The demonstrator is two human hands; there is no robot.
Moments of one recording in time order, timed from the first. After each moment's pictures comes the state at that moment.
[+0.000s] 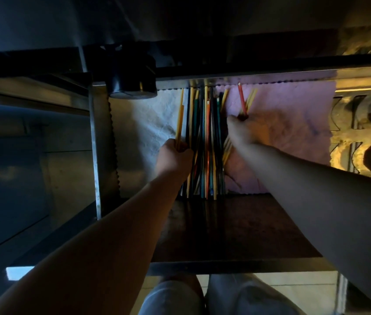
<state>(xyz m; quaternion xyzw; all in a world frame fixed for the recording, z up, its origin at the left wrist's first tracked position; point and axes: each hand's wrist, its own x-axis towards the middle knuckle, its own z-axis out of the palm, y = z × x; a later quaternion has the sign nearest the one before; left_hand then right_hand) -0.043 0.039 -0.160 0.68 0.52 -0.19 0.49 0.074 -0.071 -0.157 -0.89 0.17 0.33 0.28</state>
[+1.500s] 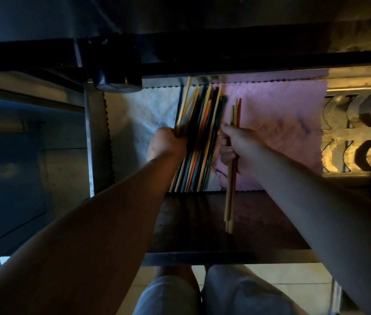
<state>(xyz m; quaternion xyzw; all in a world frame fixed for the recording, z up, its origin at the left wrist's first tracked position) -0.019 0.050 -0.167 0.75 0.50 -0.25 0.36 0.059 -0.086 -0.128 -0.58 0.36 0.50 0.53</state>
